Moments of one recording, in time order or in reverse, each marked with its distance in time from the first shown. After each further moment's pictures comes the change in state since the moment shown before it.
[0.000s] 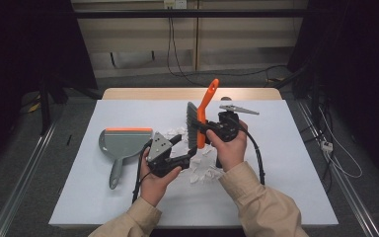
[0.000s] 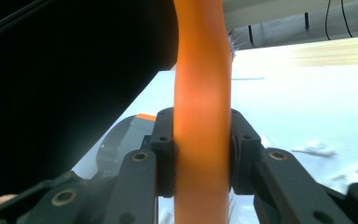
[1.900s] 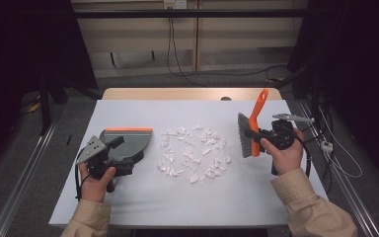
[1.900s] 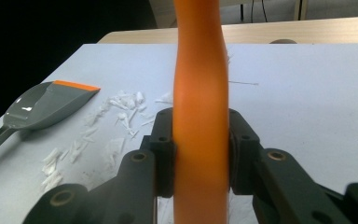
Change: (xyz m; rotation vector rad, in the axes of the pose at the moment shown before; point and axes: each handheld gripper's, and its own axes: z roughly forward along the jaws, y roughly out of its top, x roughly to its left) left arm 0.101 -0.021 -0.105 -0.049 0.039 -0.095; right arm -0.099 -0.006 -0.097 0.073 -0.193 -0.080
